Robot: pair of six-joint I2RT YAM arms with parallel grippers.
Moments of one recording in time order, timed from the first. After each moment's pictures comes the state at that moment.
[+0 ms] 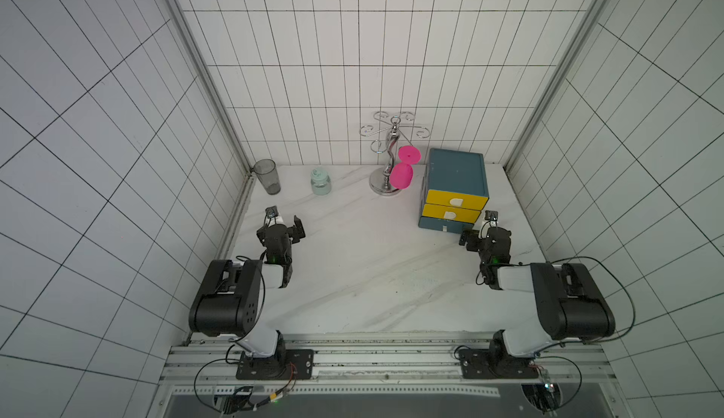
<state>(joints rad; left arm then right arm) -0.01 1.58 0.43 0.83 -0.27 -0.15 0.00 1.54 0.40 0.74 0.14 0.04</state>
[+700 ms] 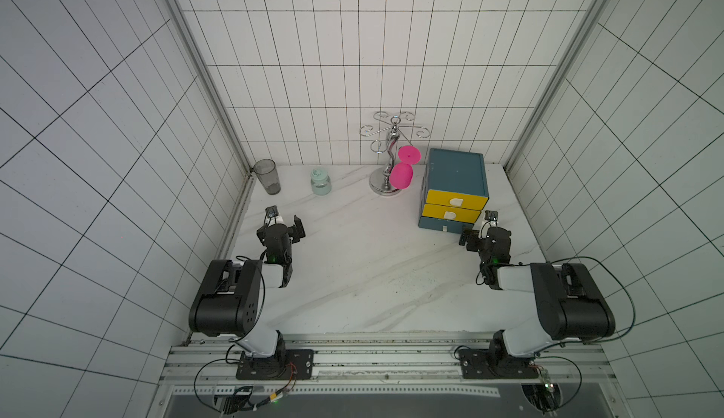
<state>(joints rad) -0.01 1.58 0.44 0.83 -0.27 -0.15 0.00 1.54 0.40 0.74 0.14 0.04</state>
